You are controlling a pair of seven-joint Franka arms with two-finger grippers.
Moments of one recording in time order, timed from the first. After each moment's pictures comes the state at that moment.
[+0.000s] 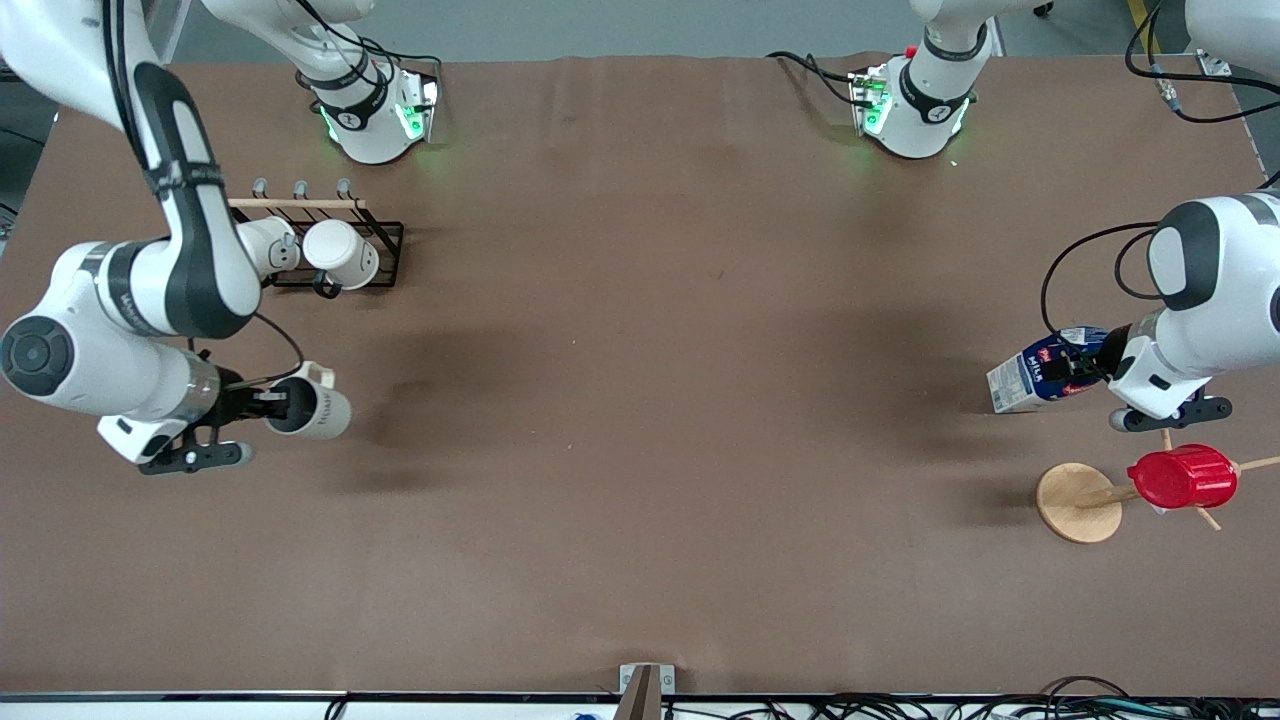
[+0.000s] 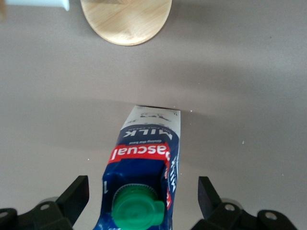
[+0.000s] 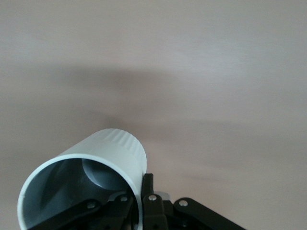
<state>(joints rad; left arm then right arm) 0.21 0.28 -0.10 -1.92 0.11 2.04 -0.08 0.05 0.37 0.00 -1.73 0.05 1.98 -0.08</state>
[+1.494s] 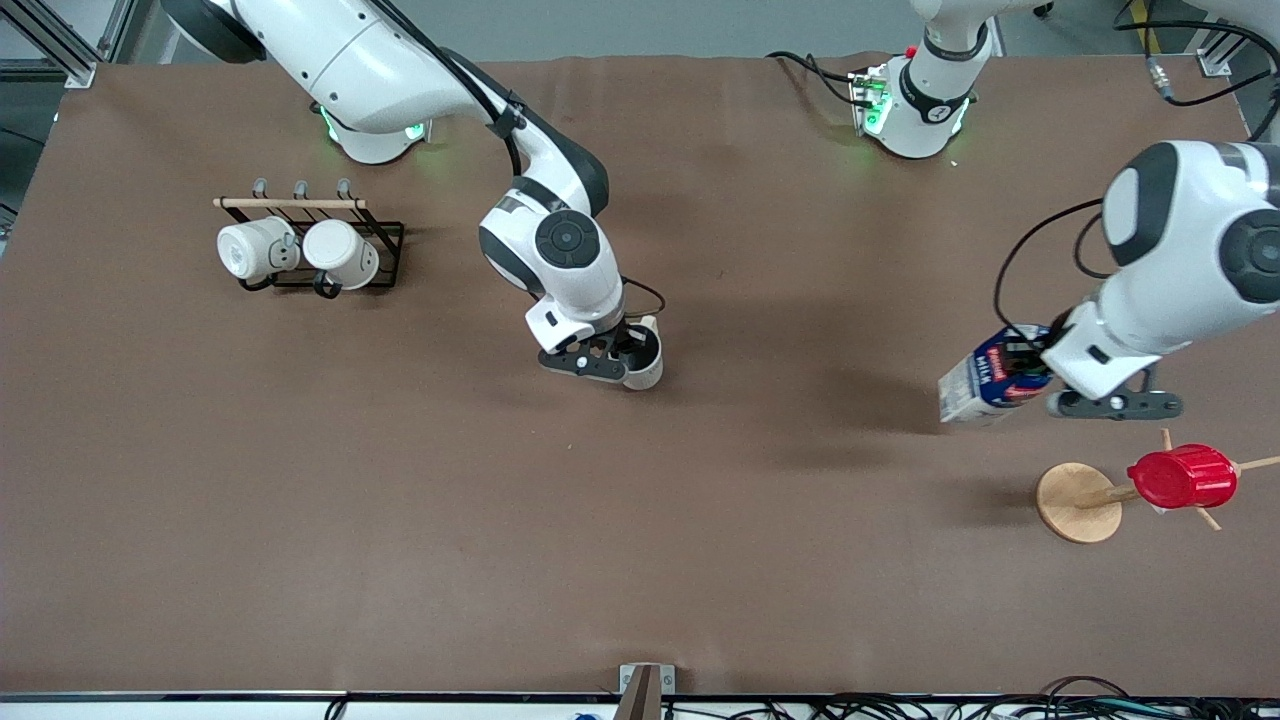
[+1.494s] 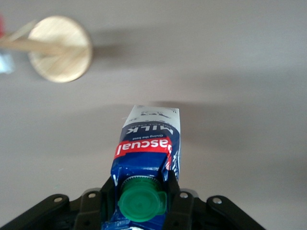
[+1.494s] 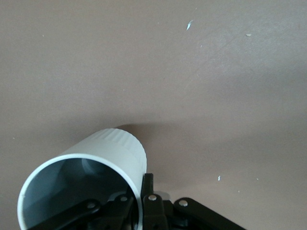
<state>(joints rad) 0.20 0.21 -0.36 -1.79 0.11 1.92 -0.13 0.36 0.66 0.44 -1.67 -0.29 2.31 1.13</state>
